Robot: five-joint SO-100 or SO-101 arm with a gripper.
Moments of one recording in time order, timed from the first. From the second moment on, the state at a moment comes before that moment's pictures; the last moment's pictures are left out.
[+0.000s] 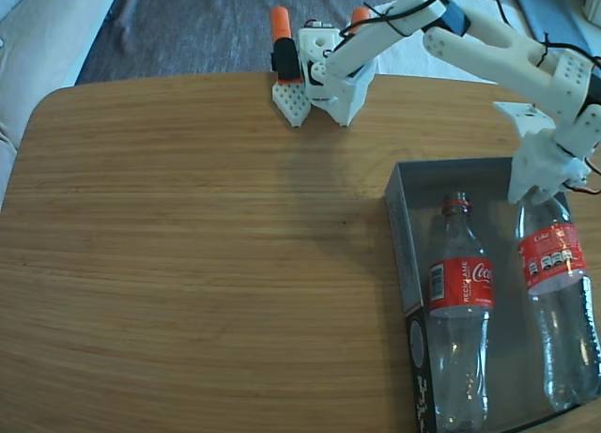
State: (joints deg) arm -58.2 56.1 48.8 88.8 -41.7
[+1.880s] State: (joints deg) arm -50.4 65.7 52.2 91.8 -41.6
